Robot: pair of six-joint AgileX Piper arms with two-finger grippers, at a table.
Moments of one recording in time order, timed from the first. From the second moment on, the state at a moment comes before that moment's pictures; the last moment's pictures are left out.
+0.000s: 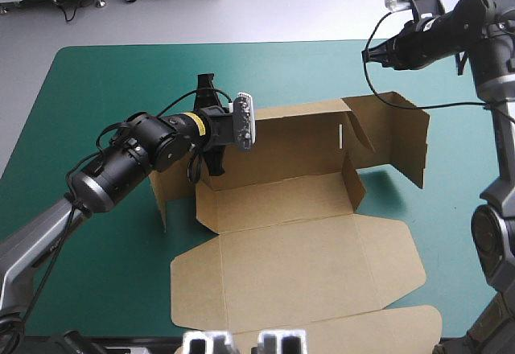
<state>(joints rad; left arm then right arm) -0.63 1.45 -1.30 0.12 0.58 0.99 0.07 1.79 -2.07 0.23 1.24 -0.20</state>
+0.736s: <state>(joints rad) -0.71 1.44 -1.20 0.37 0.38 0.88 0.07 1.99 -2.07 0.32 1.19 -0.20</state>
